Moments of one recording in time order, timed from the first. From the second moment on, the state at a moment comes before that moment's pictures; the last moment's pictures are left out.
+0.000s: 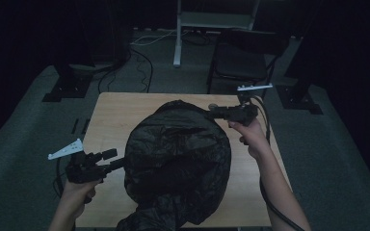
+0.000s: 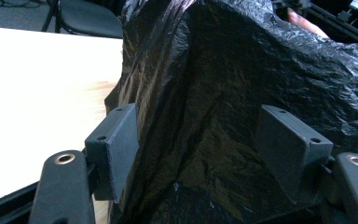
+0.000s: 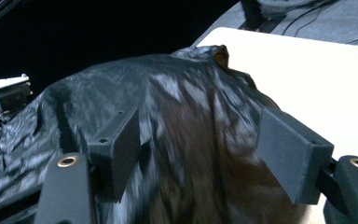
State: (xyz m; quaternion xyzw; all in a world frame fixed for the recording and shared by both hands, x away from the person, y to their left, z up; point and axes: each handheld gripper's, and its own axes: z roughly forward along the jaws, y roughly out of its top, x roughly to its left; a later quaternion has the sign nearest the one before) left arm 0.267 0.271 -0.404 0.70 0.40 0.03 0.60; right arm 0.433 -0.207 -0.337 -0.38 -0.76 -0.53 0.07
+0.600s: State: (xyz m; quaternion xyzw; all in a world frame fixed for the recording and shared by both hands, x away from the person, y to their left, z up) left arm 0.265 0.272 -0.418 0.70 0.40 0.02 0.59; right arm 0.442 -0.183 -0.324 -0.38 -0.78 -0.49 0.03
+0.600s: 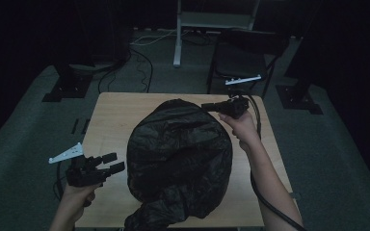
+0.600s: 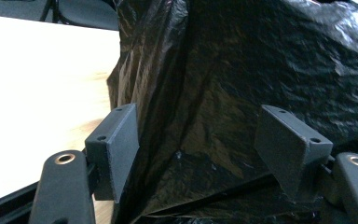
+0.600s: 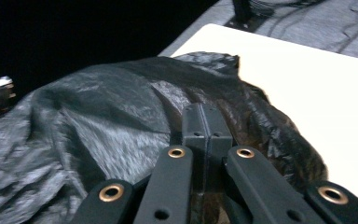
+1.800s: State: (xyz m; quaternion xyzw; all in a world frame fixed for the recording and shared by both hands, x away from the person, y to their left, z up) left arm 0.274 0.246 -0.451 0.73 0.39 0.00 0.56; right arm 0.450 -0.215 -0.492 -0.49 -0.78 -0.39 0.03
